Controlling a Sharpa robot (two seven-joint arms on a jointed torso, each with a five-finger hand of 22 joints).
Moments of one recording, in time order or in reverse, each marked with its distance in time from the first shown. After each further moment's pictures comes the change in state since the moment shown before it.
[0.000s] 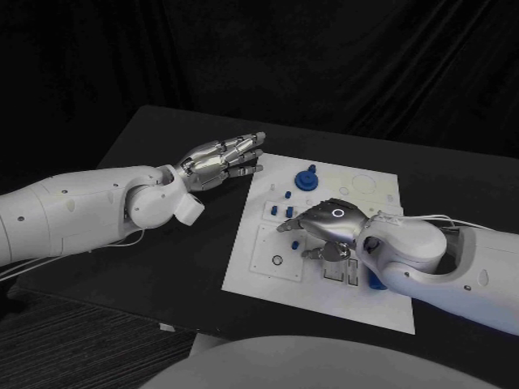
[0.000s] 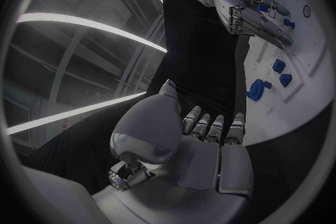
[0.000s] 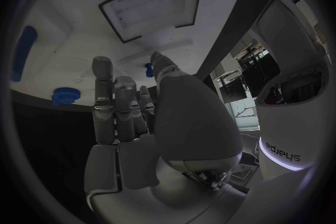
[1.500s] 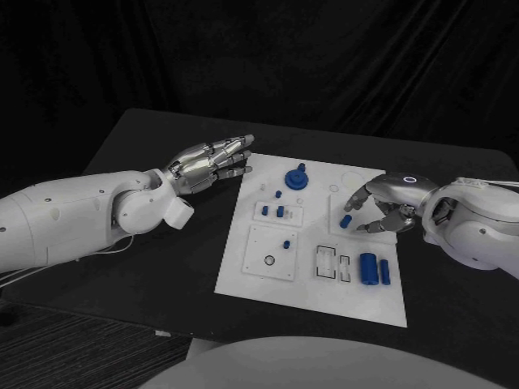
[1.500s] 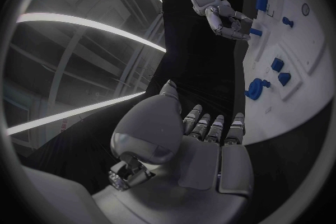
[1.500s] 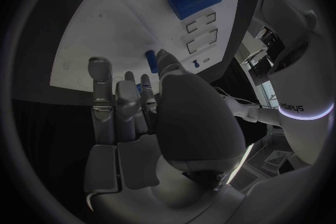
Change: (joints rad) left arm -0.003 0.001 0.000 -0.005 0.000 -0.003 0.000; left_hand 0.011 0.011 0.000 0.000 0.010 0.039 0.039 0.016 0.006 0.000 0.000 0.004 0.002 0.000 0.000 0.000 0.000 0.000 0.000 0.000 0.000 0.002; right arm 0.115 -0.270 -0.002 0.005 0.251 0.043 0.011; right_hand -0.024 0.014 -0.044 0.067 0.050 0.276 0.039 0.073 0.020 0.135 -0.019 0.151 0.012 0.072 -0.018 0.086 0.055 0.000 0.094 -0.018 0.034 0.000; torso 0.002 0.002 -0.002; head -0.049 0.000
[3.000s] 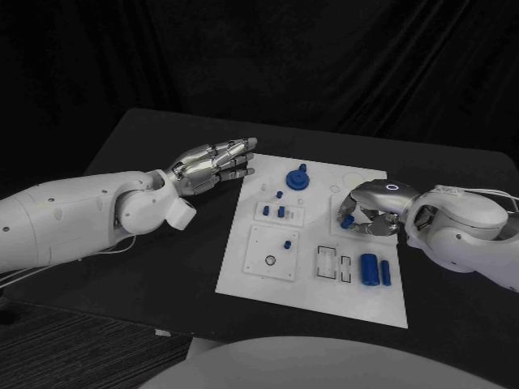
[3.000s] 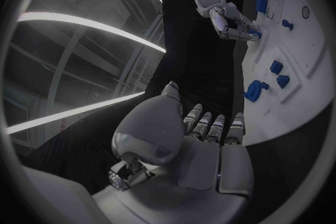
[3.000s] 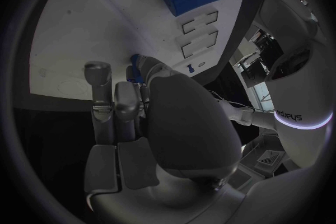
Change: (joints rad) left arm -0.002 0.005 0.000 0.002 0.000 0.002 -0.011; left_hand 0.030 0.014 0.011 -0.006 0.037 0.011 0.011 0.014 0.002 0.028 0.028 0.031 0.010 0.005 0.010 0.004 0.003 0.000 0.004 0.004 0.004 0.008; right arm -0.045 0.076 0.001 -0.059 -0.024 -0.036 0.054; right_hand 0.139 -0.001 0.283 -0.092 0.003 0.182 0.092 0.021 0.032 0.269 -0.016 -0.126 -0.018 0.027 0.009 0.015 0.003 0.000 0.026 -0.002 0.101 0.000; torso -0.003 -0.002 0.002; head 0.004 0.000
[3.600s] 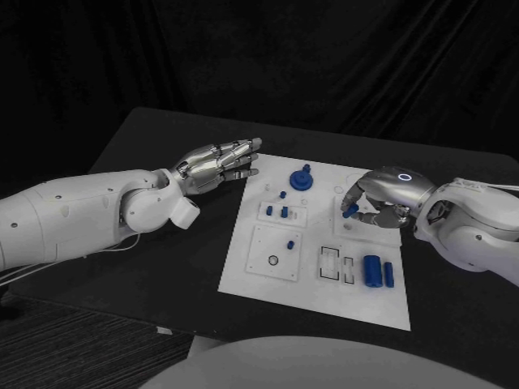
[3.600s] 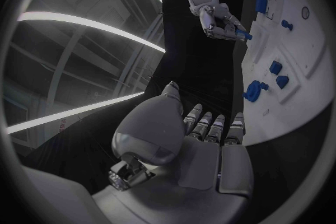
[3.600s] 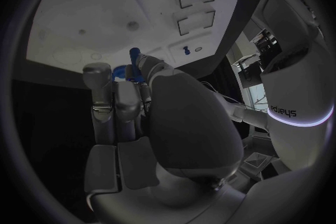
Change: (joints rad) left arm -0.002 0.000 0.000 -0.001 0.000 0.001 -0.002; left_hand 0.004 0.004 0.000 0.000 0.006 0.000 0.000 0.000 0.000 0.000 0.007 0.005 0.001 0.000 0.000 0.000 0.001 0.000 0.000 0.000 0.000 0.000; right arm 0.060 -0.046 0.000 0.090 -0.038 -0.073 0.000; right_hand -0.018 -0.001 0.030 -0.025 -0.035 0.037 -0.016 0.000 0.016 0.035 0.014 0.005 0.003 0.011 -0.018 -0.016 -0.018 0.000 0.009 -0.009 0.046 0.000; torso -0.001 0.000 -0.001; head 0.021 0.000
